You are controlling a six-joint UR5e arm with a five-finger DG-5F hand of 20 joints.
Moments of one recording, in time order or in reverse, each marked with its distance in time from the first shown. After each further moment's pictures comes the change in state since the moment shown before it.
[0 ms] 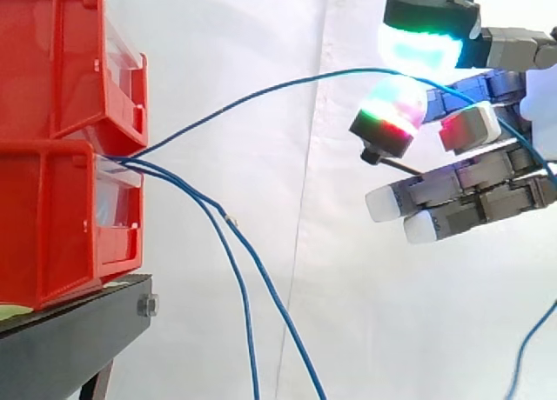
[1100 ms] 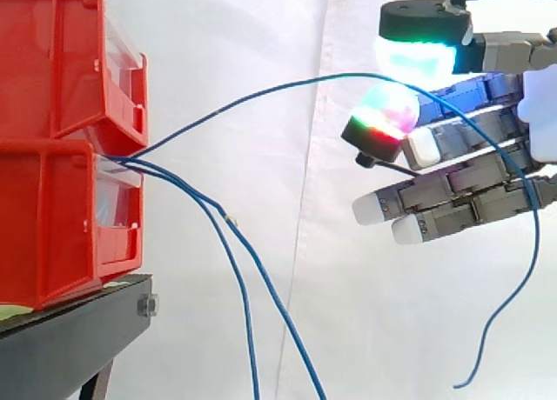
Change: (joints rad) arm -0.005 -0.001 0.000 0.001 0.000 -0.002
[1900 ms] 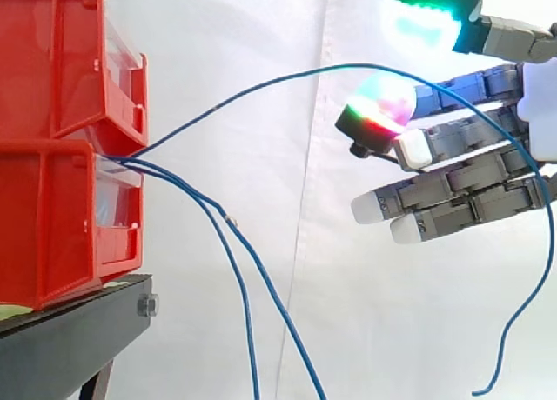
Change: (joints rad) arm 0.000 0.000 0.000 0.000 -0.008 0.004
